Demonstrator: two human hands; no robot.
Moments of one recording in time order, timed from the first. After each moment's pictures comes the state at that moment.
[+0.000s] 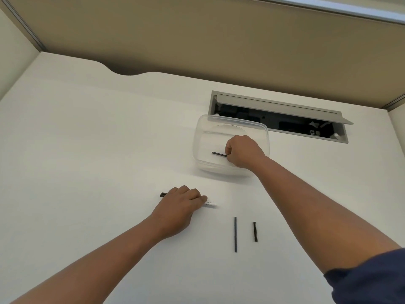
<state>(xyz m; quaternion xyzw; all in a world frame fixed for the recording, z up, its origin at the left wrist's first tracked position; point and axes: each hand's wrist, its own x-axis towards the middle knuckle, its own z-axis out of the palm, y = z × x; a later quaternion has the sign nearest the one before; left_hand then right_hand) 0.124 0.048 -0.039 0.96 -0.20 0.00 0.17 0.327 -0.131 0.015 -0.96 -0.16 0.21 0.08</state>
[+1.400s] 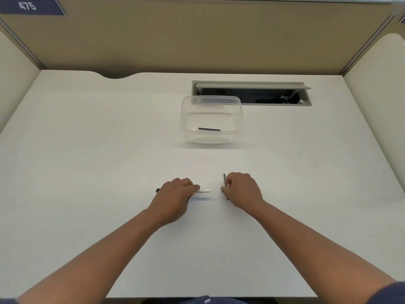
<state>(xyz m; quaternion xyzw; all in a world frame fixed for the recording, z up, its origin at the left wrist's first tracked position) 0.038 0.027 0.005 0.96 -0.16 -0.04 0.22 0.098 -0.201 0.013 -0.96 -0.03 0.20 0.20</state>
